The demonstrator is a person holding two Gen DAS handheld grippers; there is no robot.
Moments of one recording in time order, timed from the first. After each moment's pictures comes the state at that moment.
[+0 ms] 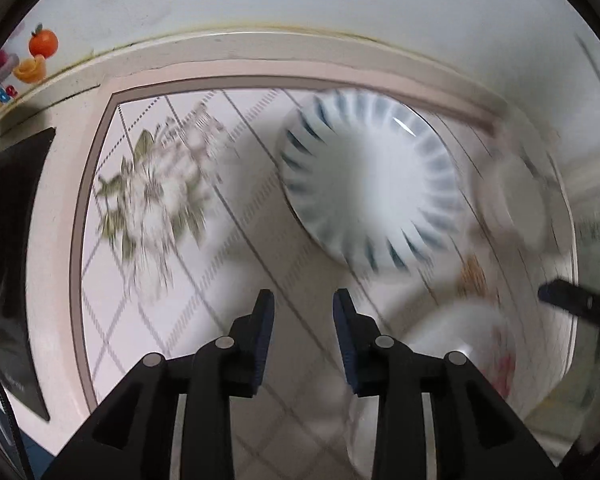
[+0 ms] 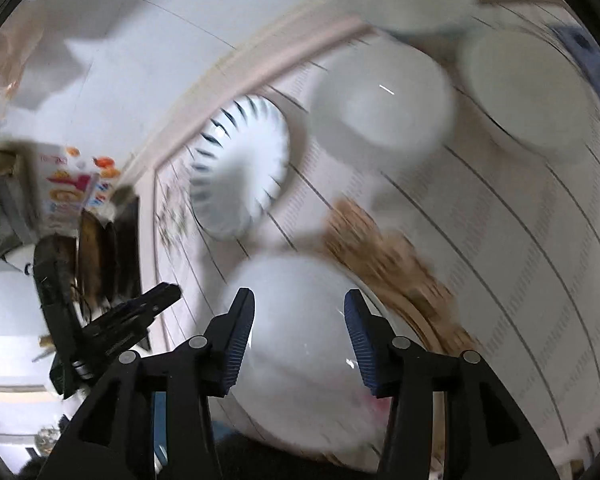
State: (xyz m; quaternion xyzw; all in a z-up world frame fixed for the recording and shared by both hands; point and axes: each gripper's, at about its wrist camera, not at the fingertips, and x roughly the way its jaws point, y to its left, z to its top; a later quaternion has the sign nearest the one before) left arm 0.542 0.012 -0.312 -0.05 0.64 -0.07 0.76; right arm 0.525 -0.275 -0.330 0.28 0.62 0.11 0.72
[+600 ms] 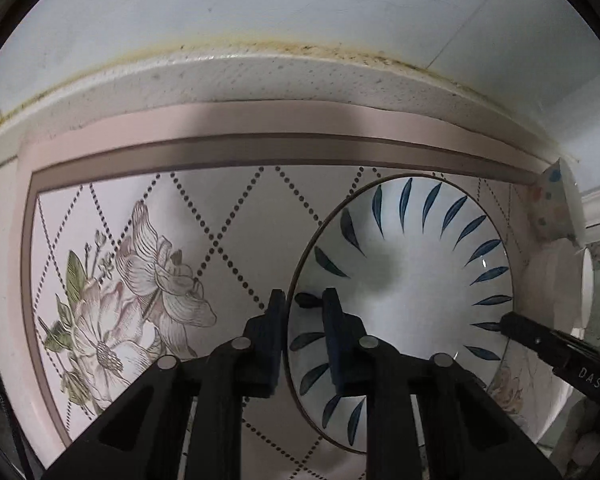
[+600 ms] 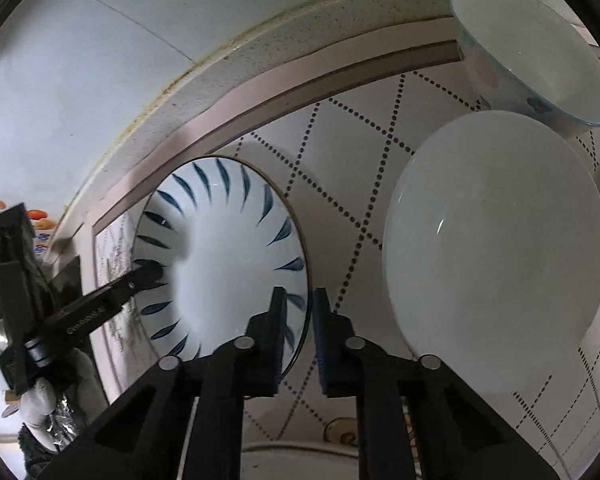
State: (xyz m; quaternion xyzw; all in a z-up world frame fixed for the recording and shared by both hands) left arm 0.658 0.000 -0.367 -0.03 0.64 -0.11 0.76; right arm 0.628 -0.229 -0.398 0.23 0.64 0.02 0.74
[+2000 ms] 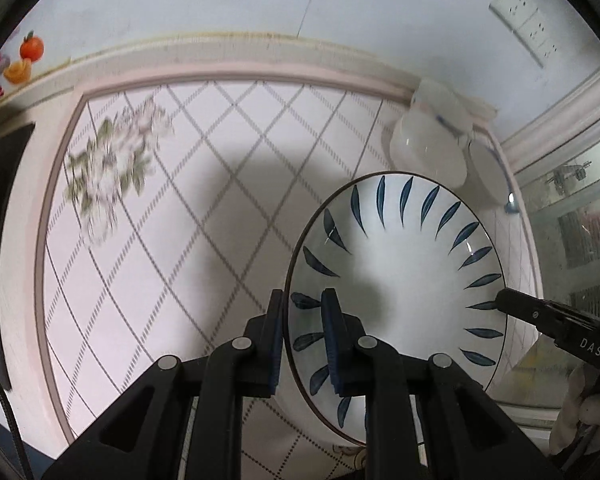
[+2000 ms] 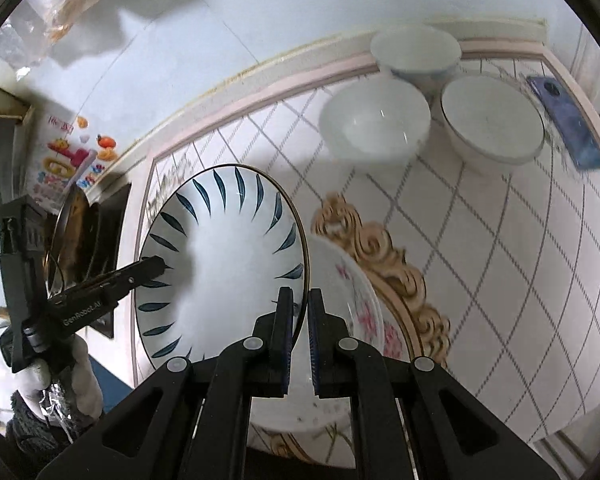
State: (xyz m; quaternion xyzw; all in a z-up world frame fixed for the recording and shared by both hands) left arm 0.425 -0.025 -0.267 -0.06 0.60 -0.14 0.78; right arm 0.421 -0.284 -0.292 0.19 0.59 0.09 0.78
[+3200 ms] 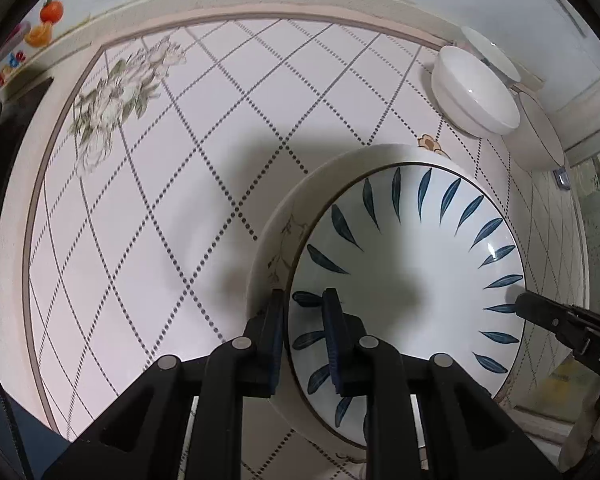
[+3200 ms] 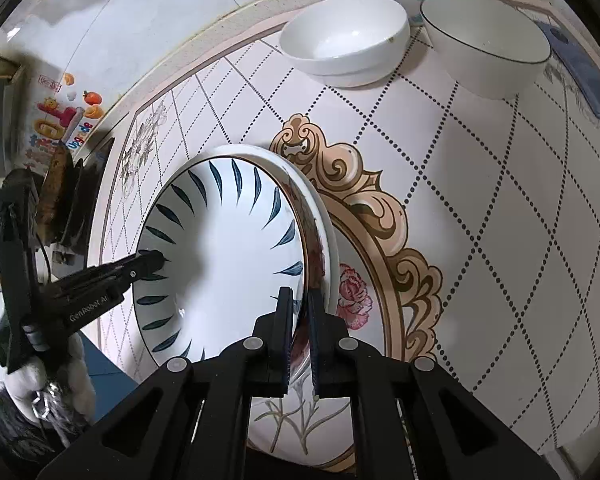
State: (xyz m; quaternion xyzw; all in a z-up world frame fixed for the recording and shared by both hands) left arm 0.395 -0.055 -0.321 -0.04 0.64 -0.06 0.77; right arm 0.397 -0.296 -0.364 0.18 0.62 0.11 0.75
